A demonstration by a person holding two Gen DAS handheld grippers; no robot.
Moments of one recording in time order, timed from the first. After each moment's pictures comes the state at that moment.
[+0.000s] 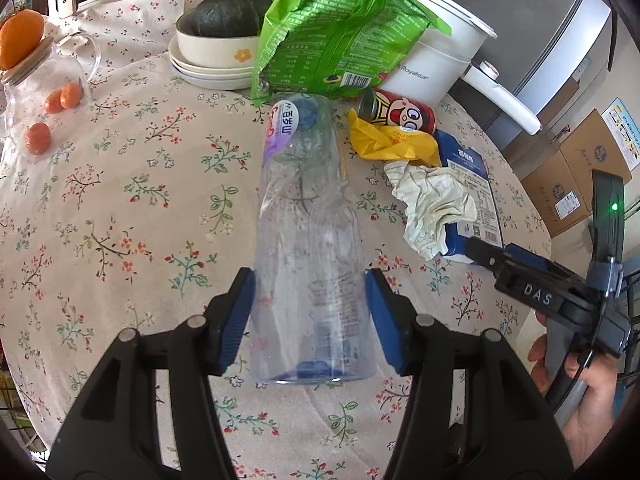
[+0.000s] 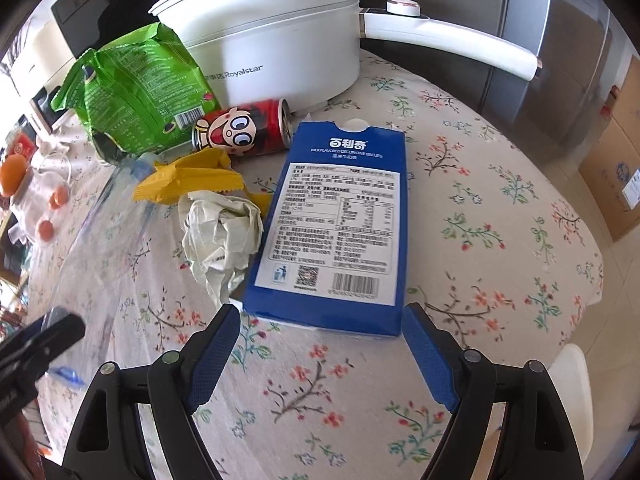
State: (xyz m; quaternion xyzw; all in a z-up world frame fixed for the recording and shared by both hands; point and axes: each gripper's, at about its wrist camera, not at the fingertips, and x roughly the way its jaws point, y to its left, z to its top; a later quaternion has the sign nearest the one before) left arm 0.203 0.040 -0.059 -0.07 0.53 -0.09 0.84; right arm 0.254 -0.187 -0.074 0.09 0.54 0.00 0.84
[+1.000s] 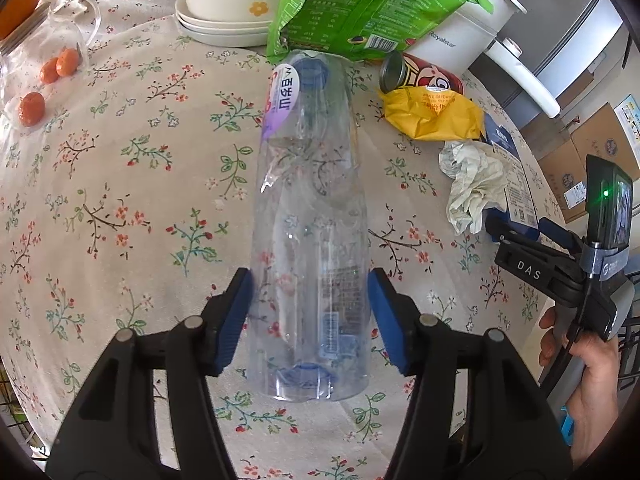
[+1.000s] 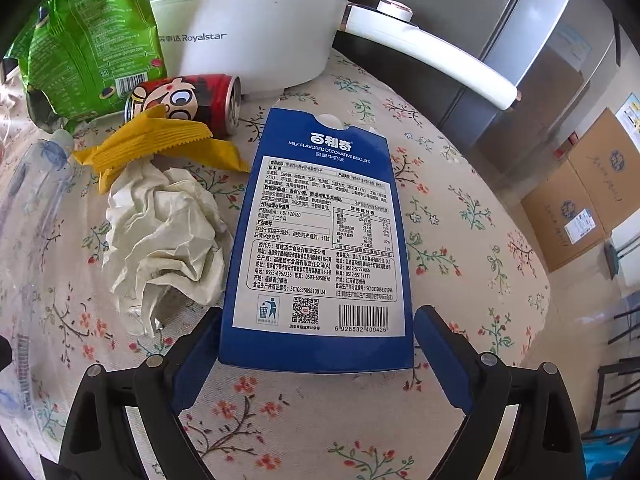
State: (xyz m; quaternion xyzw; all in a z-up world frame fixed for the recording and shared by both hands) left arm 0.205 0.044 -0.088 -0.08 0.56 -0.08 0.82; right arm 0.265 -0.186 -0.098 -0.05 0.53 -0.09 0.84
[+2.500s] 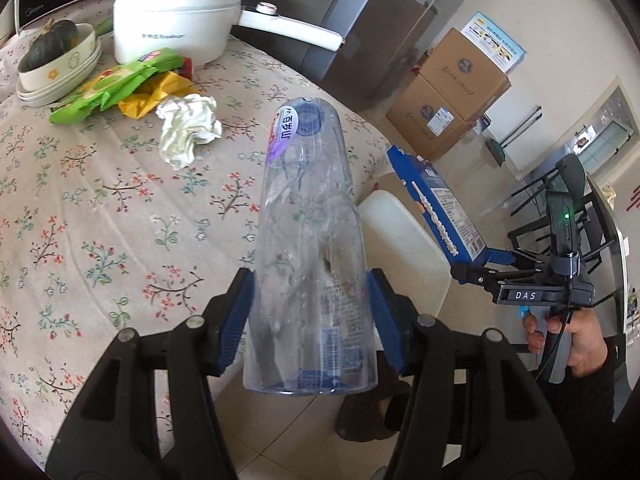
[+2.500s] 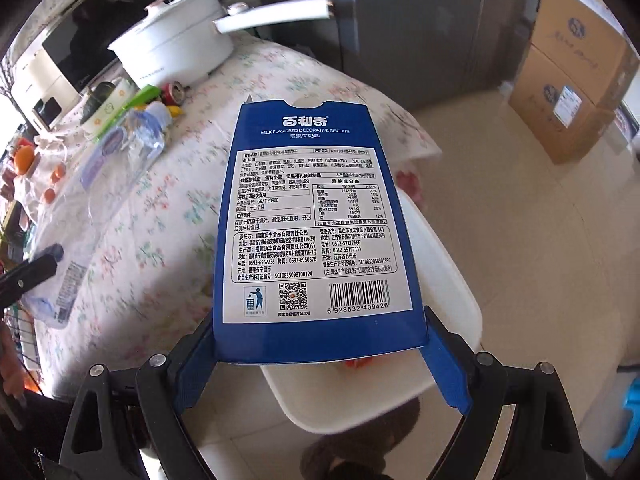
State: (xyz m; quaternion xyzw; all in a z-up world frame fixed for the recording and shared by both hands) left arm 0.088 -0.089 -0.026 -0.04 0.51 -0.33 0.80; right arm 0.030 -0.379 -0.036 0.09 0.58 -0.05 0.81
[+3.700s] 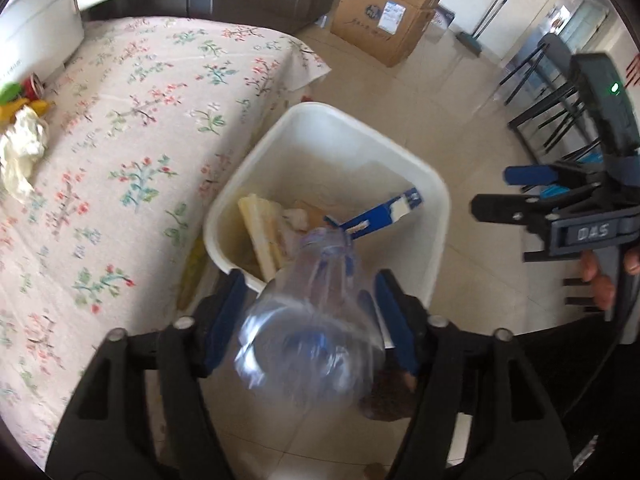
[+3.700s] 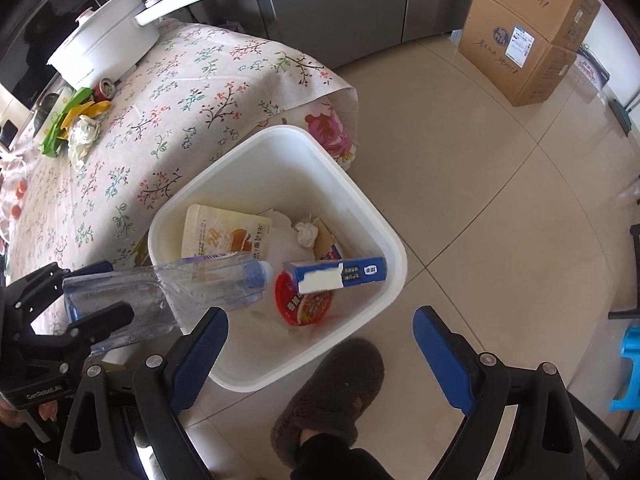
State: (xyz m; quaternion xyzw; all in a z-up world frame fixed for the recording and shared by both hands) left arm 0.045 -0.228 -0.081 0.14 0.52 -0.38 0.75; right arm -0.002 -0.435 -0.055 0.12 0.61 -0.11 0.77
